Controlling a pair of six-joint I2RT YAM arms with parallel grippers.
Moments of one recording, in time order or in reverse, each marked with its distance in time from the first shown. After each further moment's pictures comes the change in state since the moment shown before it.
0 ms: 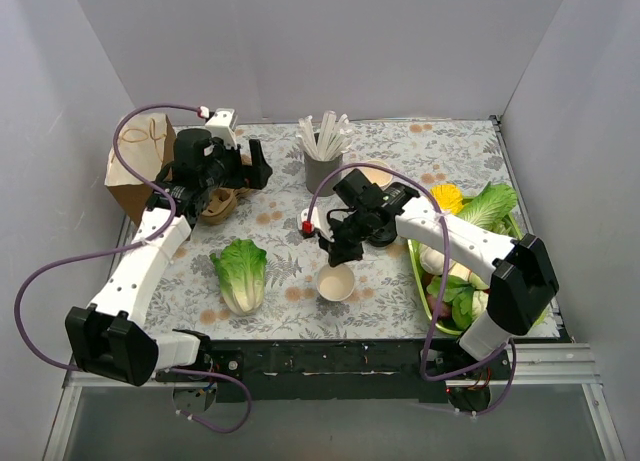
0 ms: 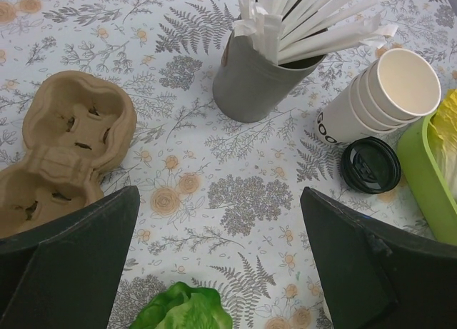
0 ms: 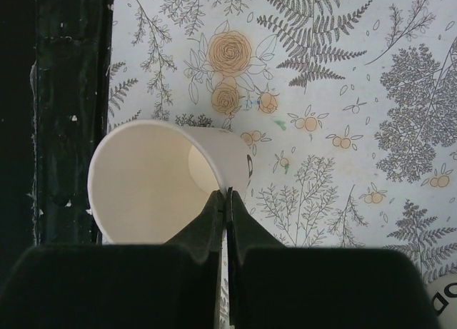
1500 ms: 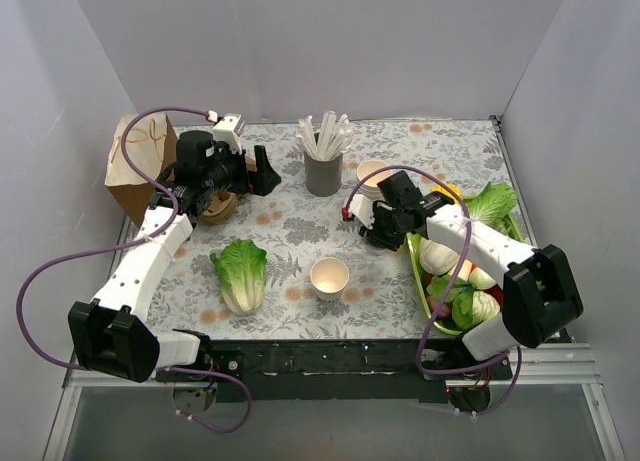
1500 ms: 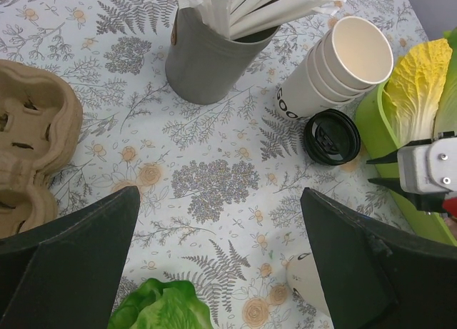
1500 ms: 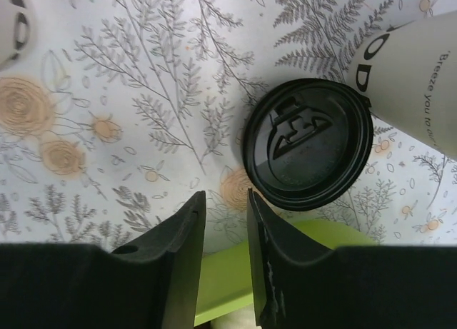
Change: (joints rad) left arm 0.013 0.009 -0.028 0.000 0.166 -0.012; right arm -0.226 -0.126 -0.291 0.201 0.372 0.043
